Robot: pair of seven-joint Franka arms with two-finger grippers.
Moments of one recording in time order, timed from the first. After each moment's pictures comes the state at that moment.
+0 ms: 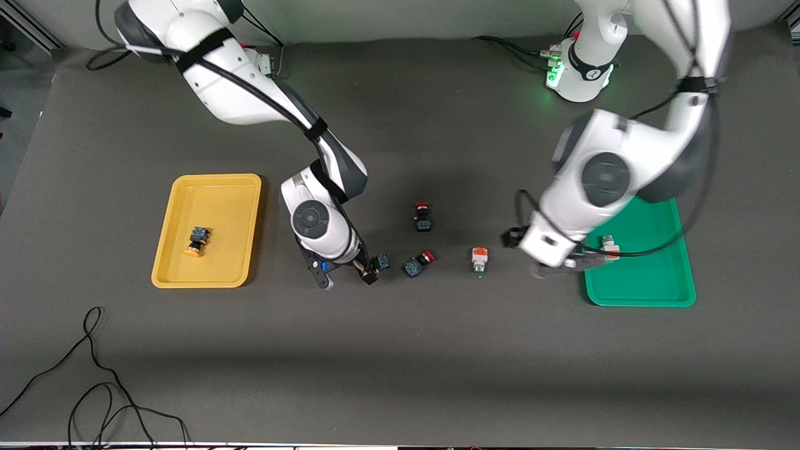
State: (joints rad) left arm -0.29 0.36 -0.19 -1.69 0.03 1.98 -0.68; right arm 0.50 0.79 0.08 -1.60 0.04 2.42 1.60
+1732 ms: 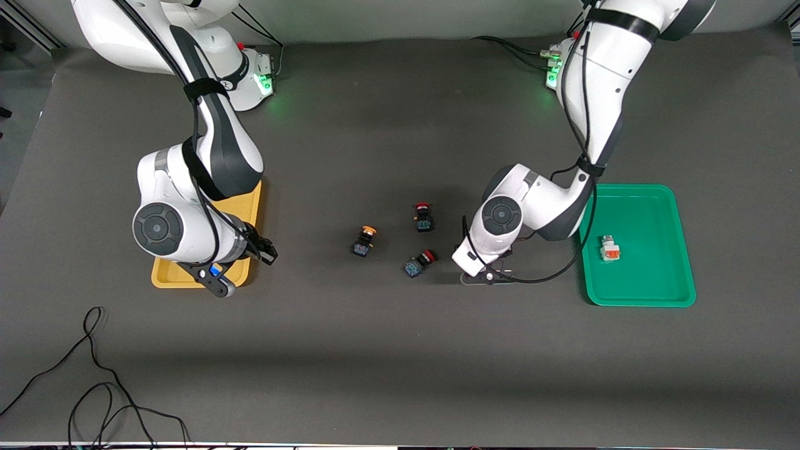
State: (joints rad) left arm -0.38 0.65 -0.18 -1.71 0.13 2.32 -0.65; right arm 0.42 0.45 -0.13 -1.58 0.17 1.79 0.91
